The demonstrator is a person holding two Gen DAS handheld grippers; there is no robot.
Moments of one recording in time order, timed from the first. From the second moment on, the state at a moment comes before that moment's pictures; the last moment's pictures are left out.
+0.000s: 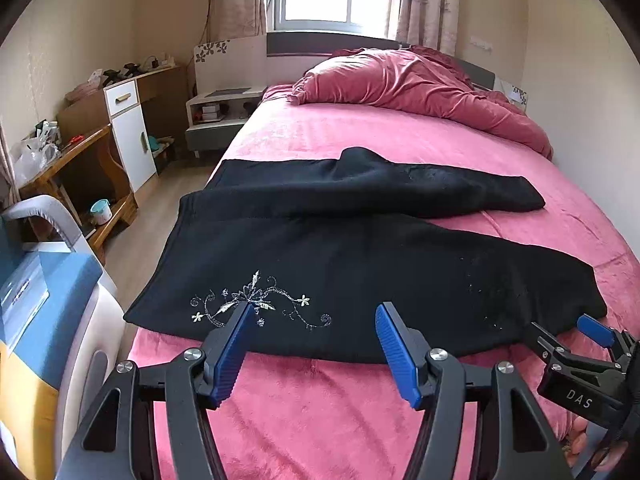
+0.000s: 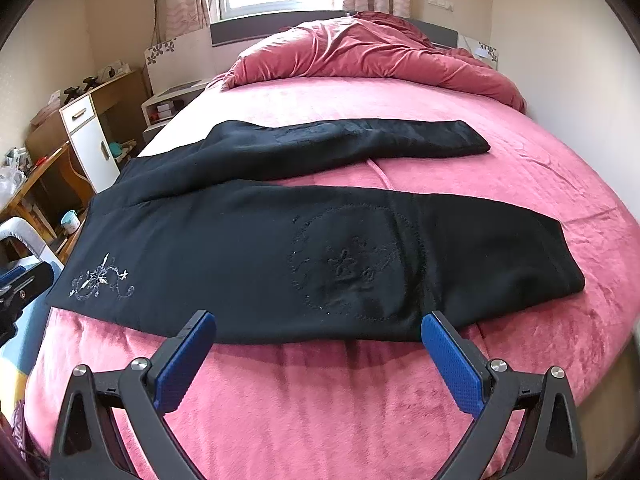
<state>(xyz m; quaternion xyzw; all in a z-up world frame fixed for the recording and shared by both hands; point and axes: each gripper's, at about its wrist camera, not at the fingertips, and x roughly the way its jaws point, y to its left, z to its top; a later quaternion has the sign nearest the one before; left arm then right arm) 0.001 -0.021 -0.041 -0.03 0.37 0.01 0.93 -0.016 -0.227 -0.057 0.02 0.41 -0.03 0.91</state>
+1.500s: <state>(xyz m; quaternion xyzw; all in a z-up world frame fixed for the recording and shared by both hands) -0.003 -0.019 -0.043 -0.04 0.39 0.02 0.92 -0.027 -0.199 -0.030 -0.07 0.37 -0.03 0.93</state>
